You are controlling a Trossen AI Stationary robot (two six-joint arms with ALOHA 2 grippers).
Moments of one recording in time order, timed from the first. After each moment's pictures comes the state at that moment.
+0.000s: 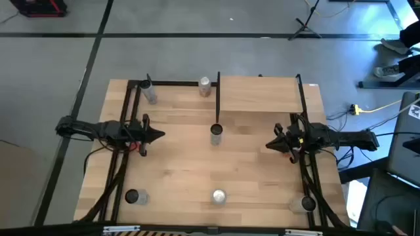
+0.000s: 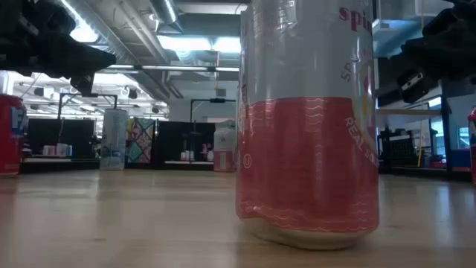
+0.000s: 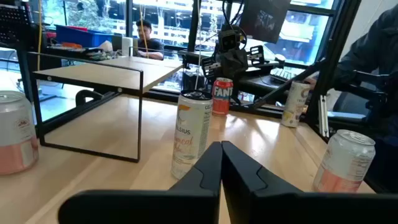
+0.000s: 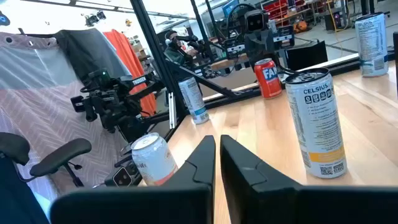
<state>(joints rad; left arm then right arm) -0.19 0.00 0.04 -0.03 -0.31 -0.15 0.06 0.00 0.01 0.05 -0.22 0.37</state>
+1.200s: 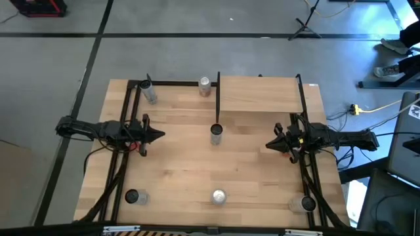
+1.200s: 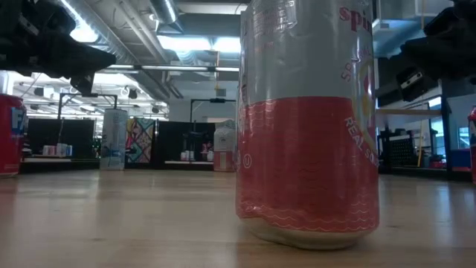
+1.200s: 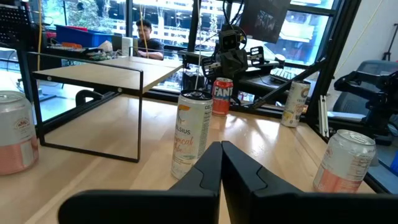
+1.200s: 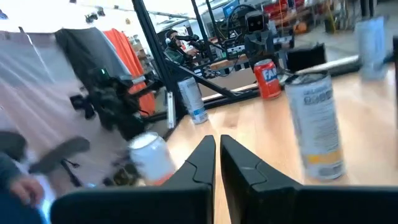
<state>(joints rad) -0.19 0.00 0.04 -0.03 -0.31 -0.15 0.06 0.00 0.01 0.05 -0.21 0.29</state>
